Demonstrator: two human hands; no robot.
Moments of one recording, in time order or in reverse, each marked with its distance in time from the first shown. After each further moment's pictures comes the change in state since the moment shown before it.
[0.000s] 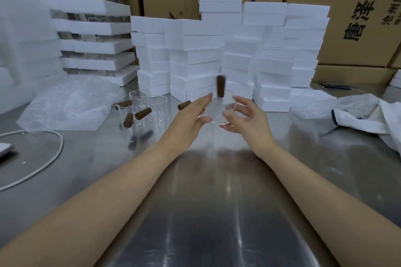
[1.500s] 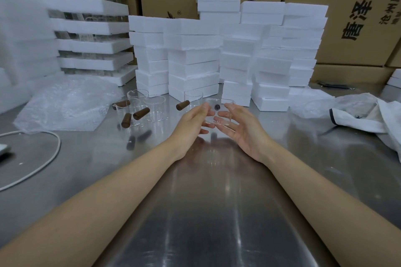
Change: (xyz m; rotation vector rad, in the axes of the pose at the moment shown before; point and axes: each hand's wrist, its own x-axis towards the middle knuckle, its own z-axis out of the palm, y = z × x) left_hand 0.003 0.019 0.013 -0.566 0.055 -0.574; right_hand 0.003 0.000 0.000 0.464 -0.156 0.311
